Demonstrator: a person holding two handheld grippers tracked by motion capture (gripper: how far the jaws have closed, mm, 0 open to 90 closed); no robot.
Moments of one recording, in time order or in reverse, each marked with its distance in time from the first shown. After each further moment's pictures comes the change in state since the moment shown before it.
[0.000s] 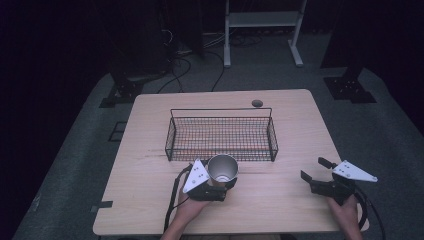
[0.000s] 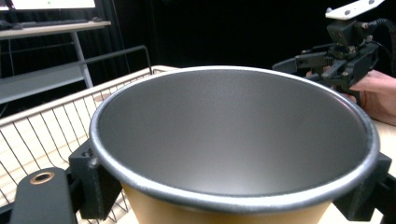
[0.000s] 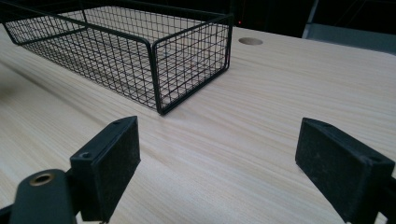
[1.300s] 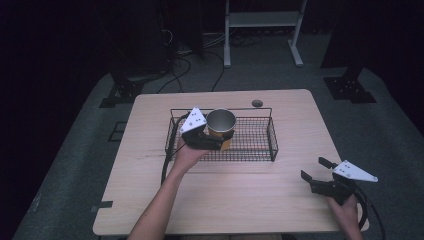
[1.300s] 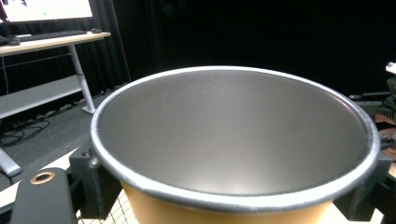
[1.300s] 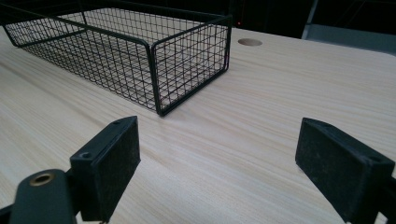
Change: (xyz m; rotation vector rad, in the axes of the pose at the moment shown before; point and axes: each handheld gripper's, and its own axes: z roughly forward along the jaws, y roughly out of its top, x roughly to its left) left arm 0.100 0.074 0.046 -0.001 -0.051 -0.002; right arm -0.001 0.000 0.000 -0.005 -0.001 0.003
